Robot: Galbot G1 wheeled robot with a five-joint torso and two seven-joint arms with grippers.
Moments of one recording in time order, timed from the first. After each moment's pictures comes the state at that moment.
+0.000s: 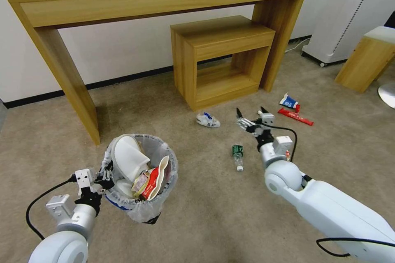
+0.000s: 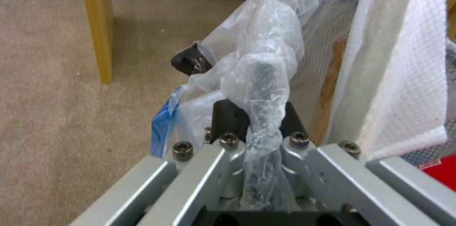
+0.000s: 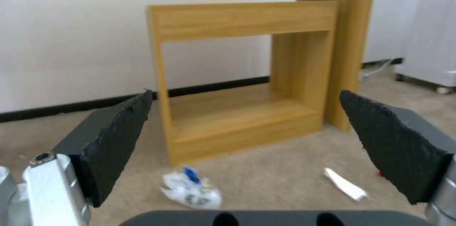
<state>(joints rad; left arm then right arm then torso) 1.64 -1.16 -0.67 -2.19 -0.66 0.25 -0.21 -0.79 0.78 -0.21 1.71 0.72 0.27 0.54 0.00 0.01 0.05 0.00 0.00</state>
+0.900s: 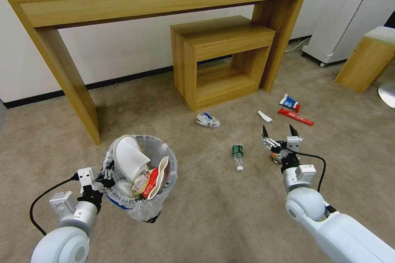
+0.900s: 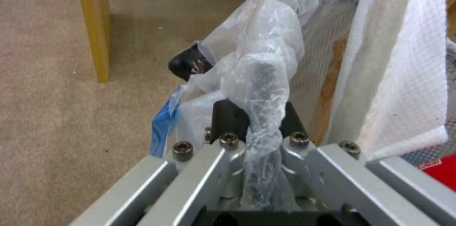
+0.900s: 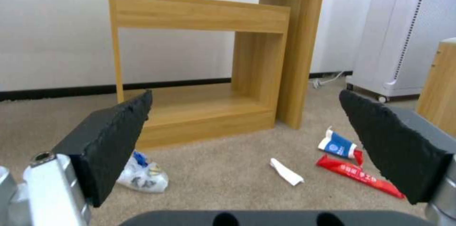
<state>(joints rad) 1.62 -1.13 -0.67 -2.16 -0.68 0.25 -0.21 -1.07 0.81 0.04 1.71 0.54 0.31 0.49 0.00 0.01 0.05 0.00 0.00</state>
